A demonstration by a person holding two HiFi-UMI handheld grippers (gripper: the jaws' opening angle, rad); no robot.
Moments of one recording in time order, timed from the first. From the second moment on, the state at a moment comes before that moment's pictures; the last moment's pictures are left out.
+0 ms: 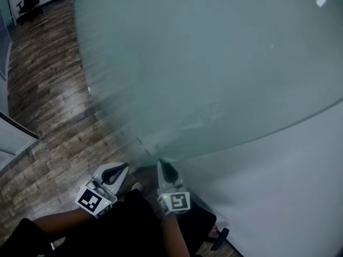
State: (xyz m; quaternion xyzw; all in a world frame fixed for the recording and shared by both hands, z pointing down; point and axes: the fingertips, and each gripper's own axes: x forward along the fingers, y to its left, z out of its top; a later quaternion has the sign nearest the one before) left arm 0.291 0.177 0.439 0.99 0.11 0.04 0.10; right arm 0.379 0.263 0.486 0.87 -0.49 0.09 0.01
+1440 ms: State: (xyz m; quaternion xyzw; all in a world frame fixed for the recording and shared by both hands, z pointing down) left arm 0.326 0.189 0.449 0.99 0.06 0.03 0.12; right arm 0.440 0.282 0.476 0.86 -0.51 0.07 0.00
